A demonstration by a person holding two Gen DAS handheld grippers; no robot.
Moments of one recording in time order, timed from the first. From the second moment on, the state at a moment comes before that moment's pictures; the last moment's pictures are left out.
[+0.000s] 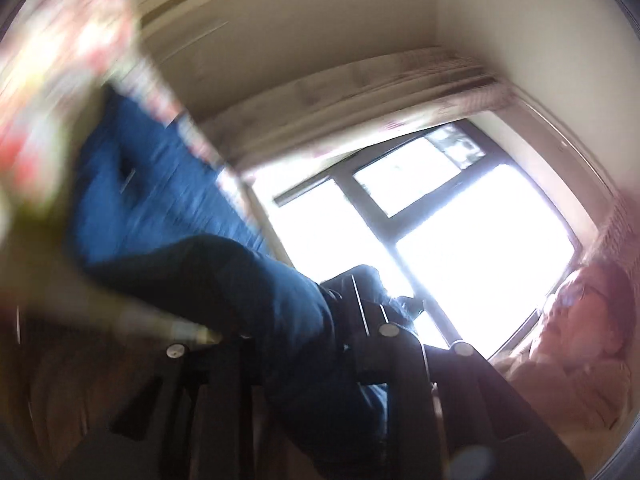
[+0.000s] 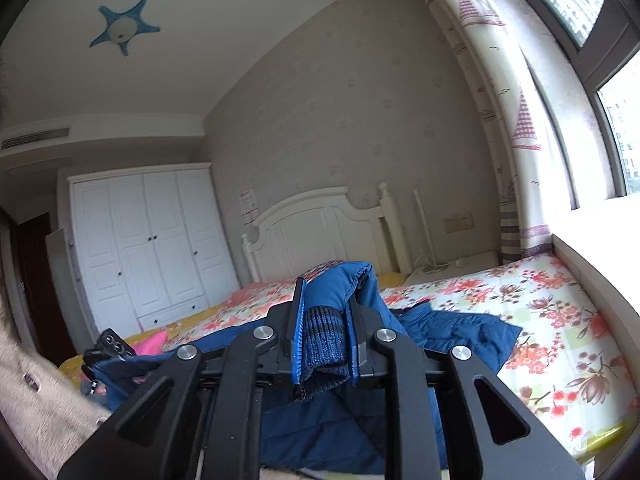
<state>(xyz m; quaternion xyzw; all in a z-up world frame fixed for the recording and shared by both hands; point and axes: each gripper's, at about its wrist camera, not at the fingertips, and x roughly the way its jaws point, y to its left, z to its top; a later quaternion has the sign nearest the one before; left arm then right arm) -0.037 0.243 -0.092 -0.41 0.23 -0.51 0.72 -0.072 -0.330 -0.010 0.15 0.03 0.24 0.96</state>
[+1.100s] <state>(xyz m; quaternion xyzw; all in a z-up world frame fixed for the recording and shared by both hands) 0.342 0.156 -0.092 -0.18 0.46 -0.22 0.84 0.235 -0.391 -0.111 0.12 0.38 0.12 0.91</state>
